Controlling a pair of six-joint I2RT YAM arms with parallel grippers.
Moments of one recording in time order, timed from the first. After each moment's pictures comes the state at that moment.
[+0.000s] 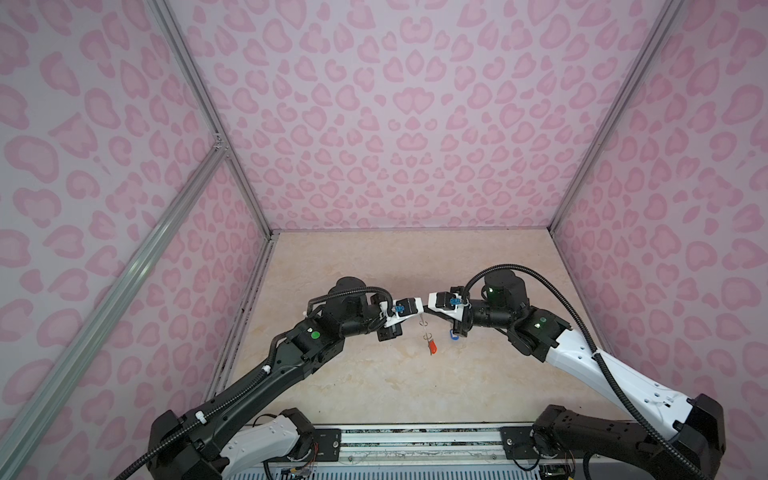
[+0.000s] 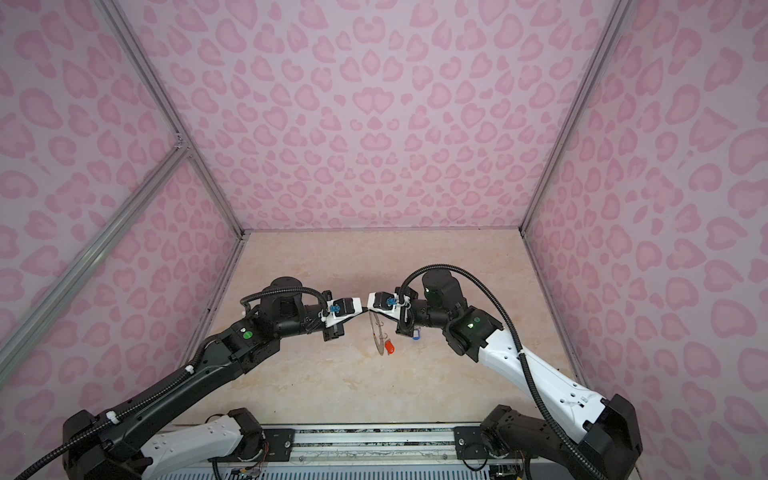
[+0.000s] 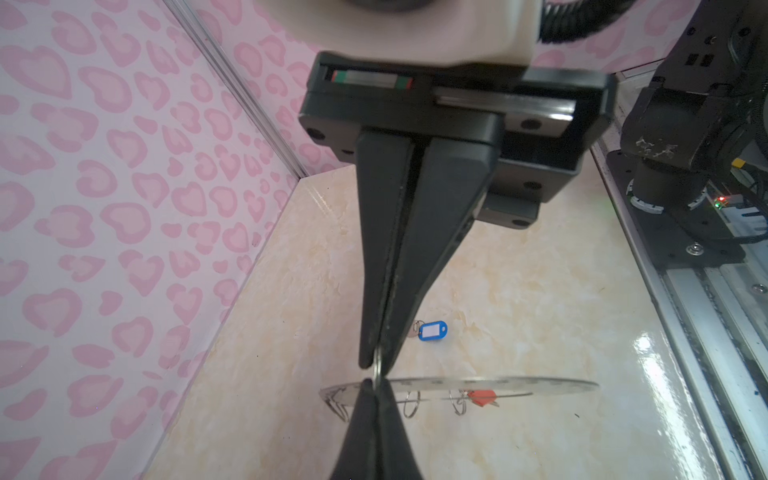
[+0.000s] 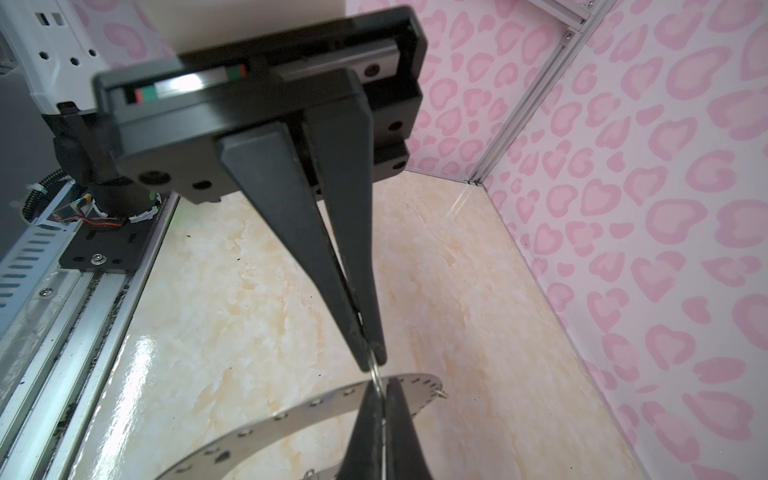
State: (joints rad) left arm -0.73 1.08 0.90 -0.19 0.45 0.62; right arm 0.69 1.14 0.95 -0.22 -0.54 -0.58
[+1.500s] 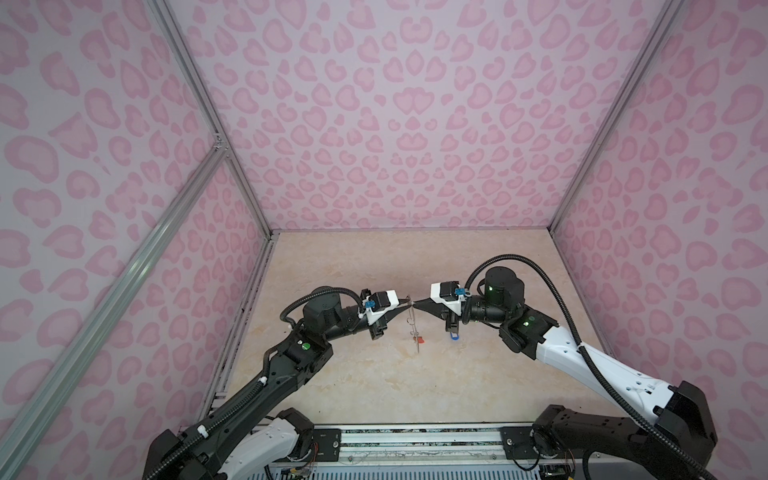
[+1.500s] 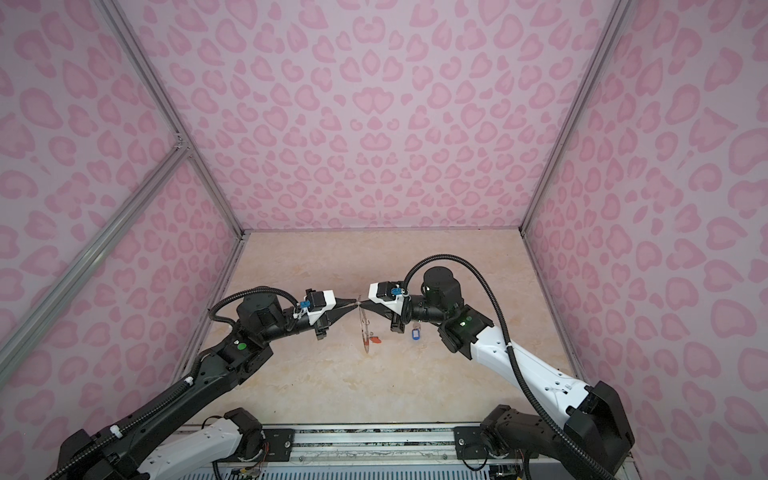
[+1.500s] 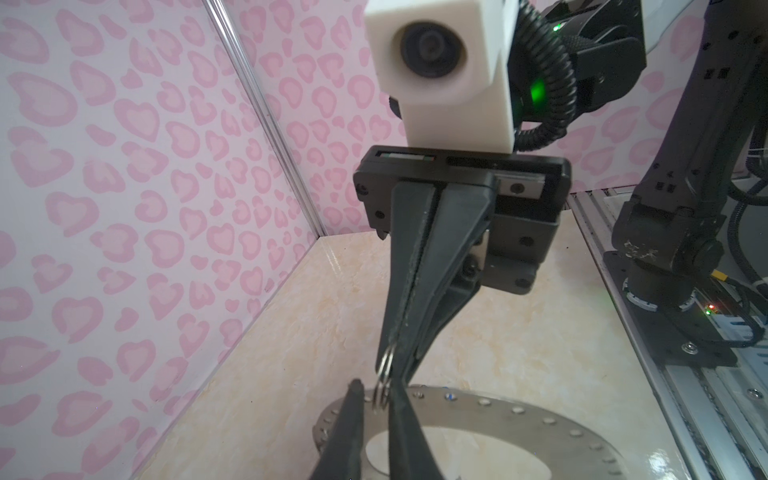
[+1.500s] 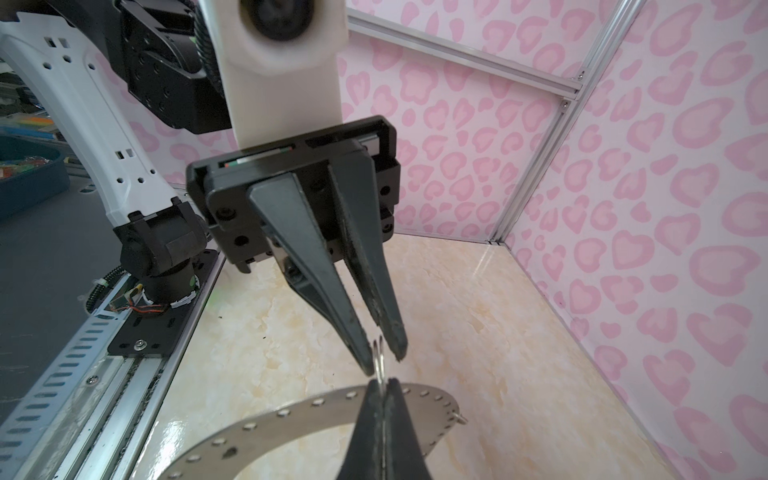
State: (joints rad) left arm -0.58 0.98 0.70 0.20 0.65 0.38; right arm 0.66 1.20 0.89 0.09 -0.72 -0.38
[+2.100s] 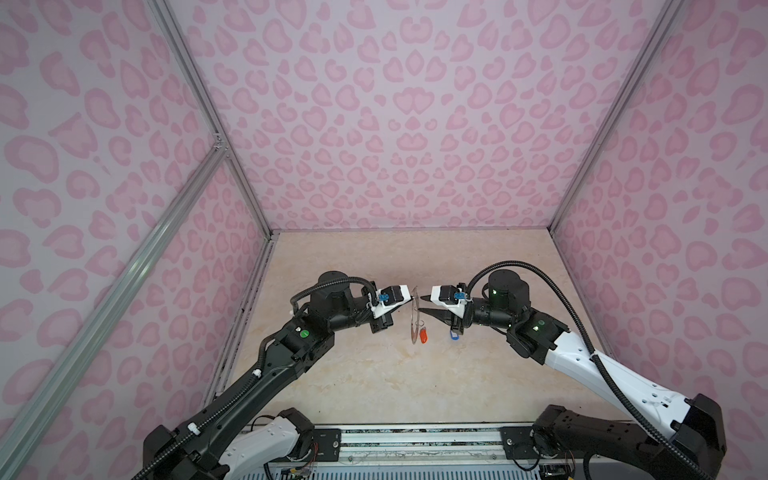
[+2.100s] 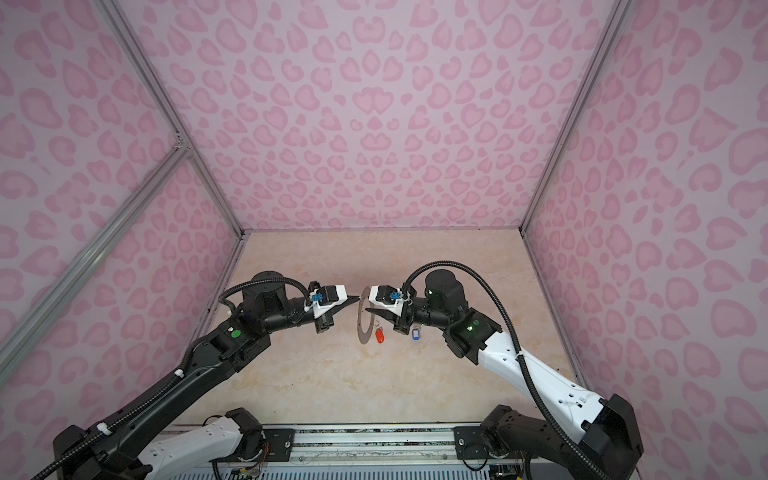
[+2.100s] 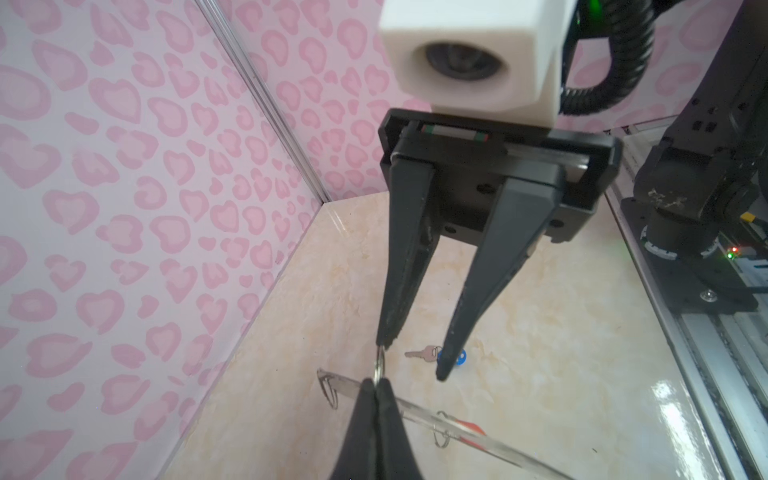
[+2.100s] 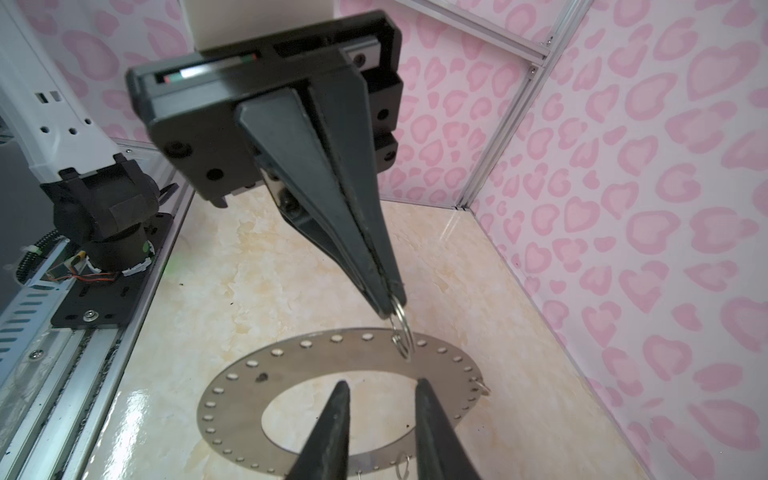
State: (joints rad) left arm -0.64 1.04 0.94 -0.20 0.51 0.59; right arm 0.69 1.11 0.90 -0.07 -0.53 -0.46
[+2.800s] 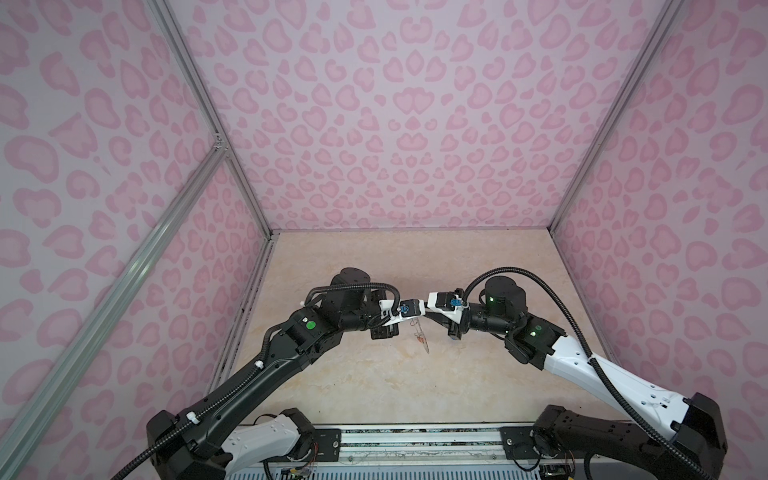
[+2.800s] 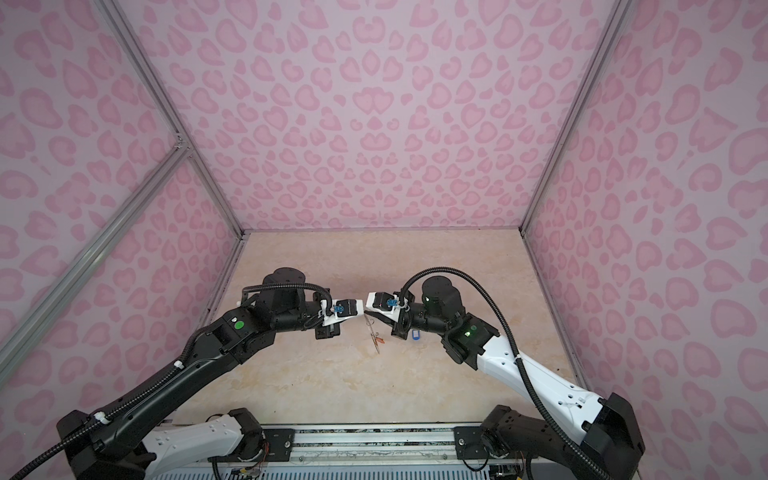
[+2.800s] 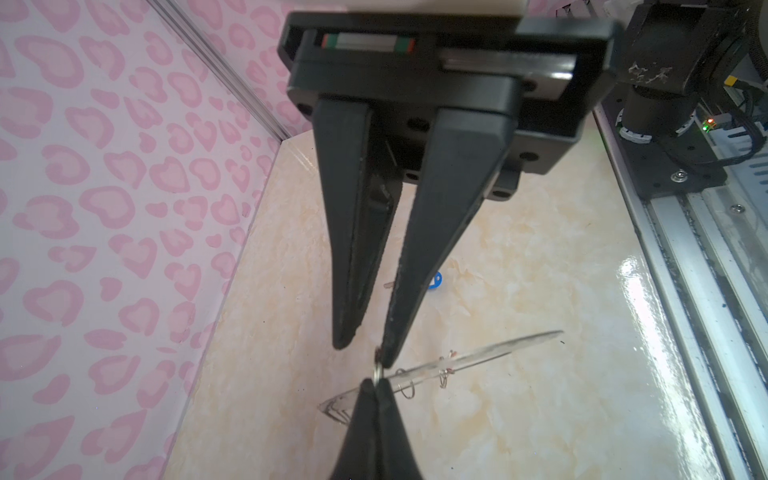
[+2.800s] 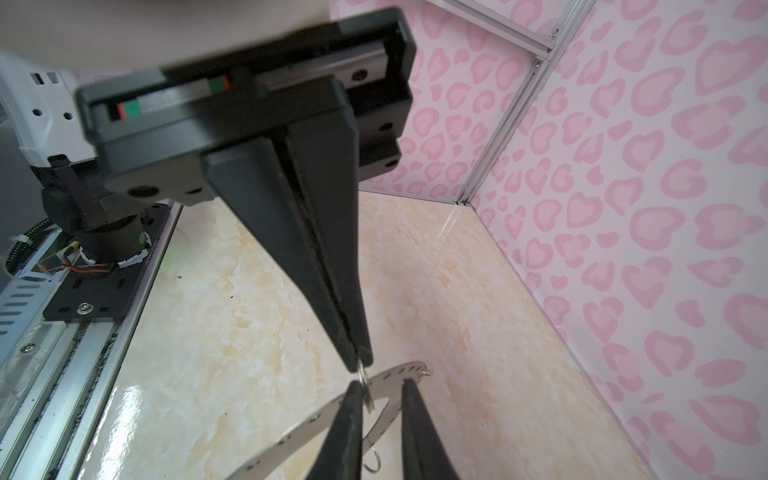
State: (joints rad) left arm -0.73 1.11 1.08 -0.50 0.39 0.77; right arm 0.72 1.12 0.86 -0.03 -0.49 -0.46
